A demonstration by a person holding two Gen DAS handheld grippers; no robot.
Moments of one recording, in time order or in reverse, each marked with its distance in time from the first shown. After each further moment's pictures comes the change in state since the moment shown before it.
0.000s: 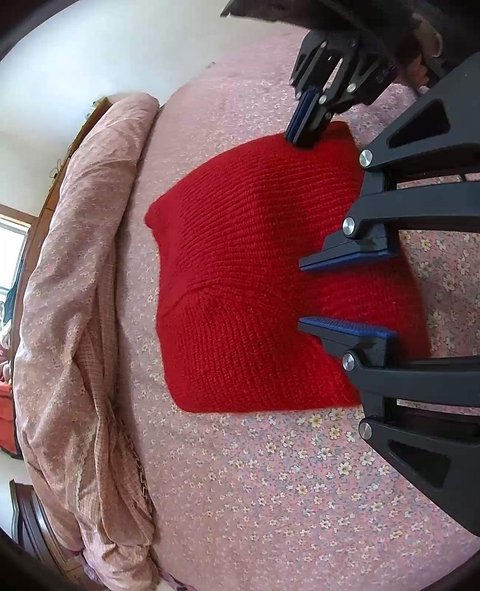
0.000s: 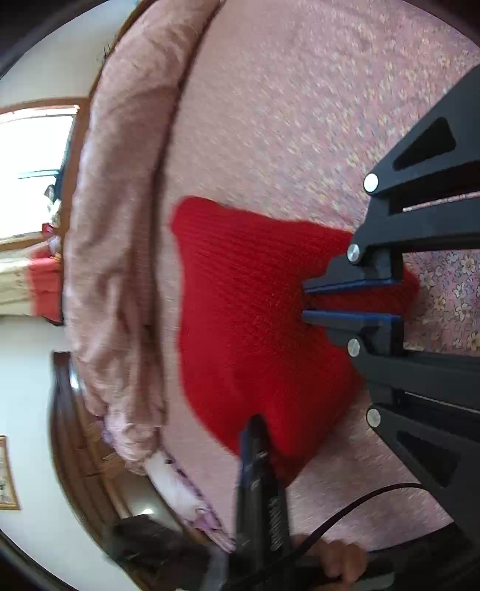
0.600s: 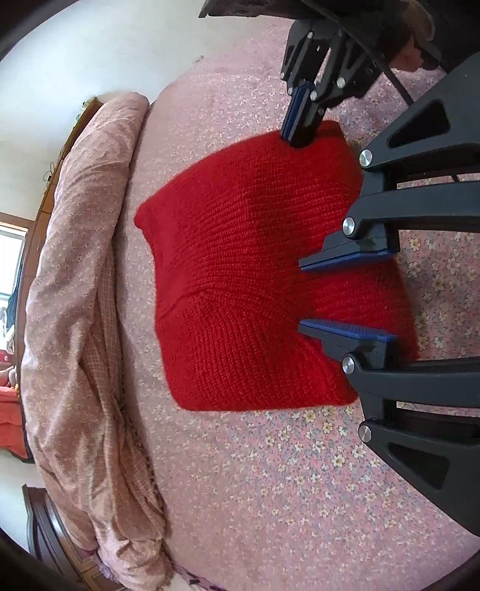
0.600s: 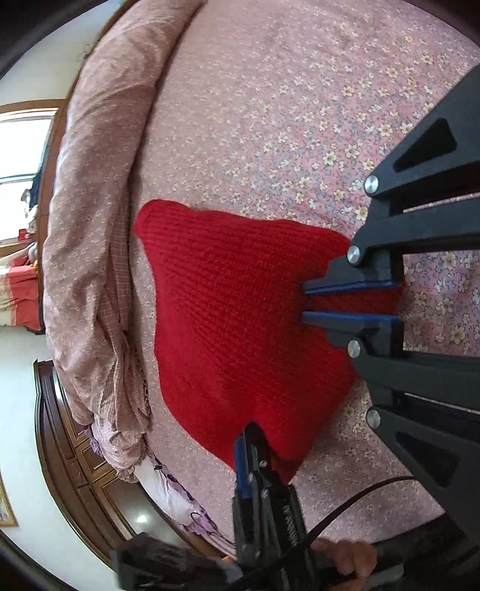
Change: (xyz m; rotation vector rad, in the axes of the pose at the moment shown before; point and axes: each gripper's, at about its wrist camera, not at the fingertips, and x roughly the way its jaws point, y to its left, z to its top) left arm -0.012 -0.015 -0.005 0.041 -0.009 0.052; right arm -0.001 0.000 0.000 0.022 0.068 -0.014
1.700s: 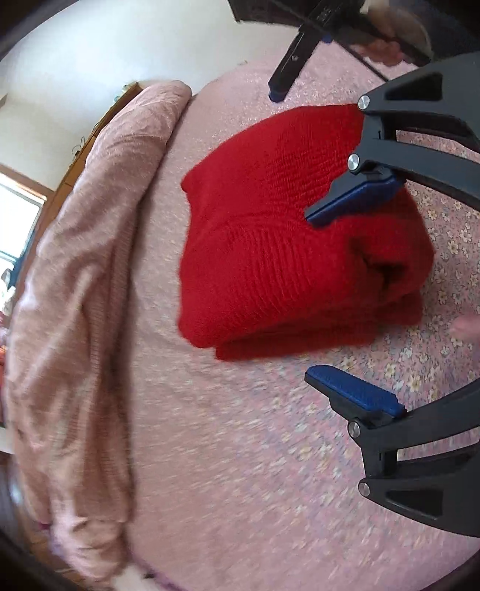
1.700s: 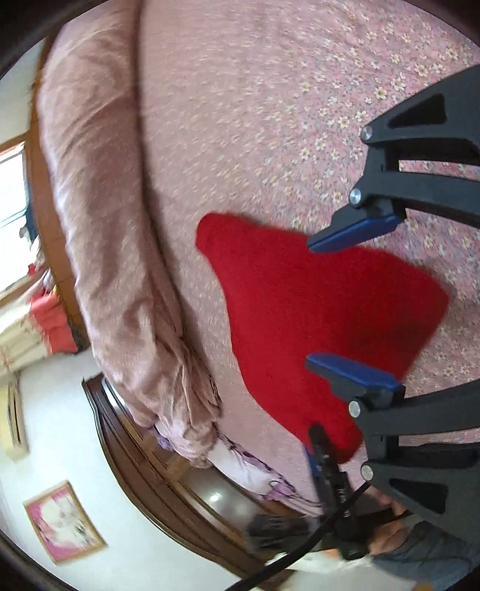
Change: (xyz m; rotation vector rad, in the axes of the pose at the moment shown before) left arm 0.012 0.075 0.010 -0.201 0.018 -0.091; right arm -0.011 -0.073 0.036 0.288 -0.084 0.208
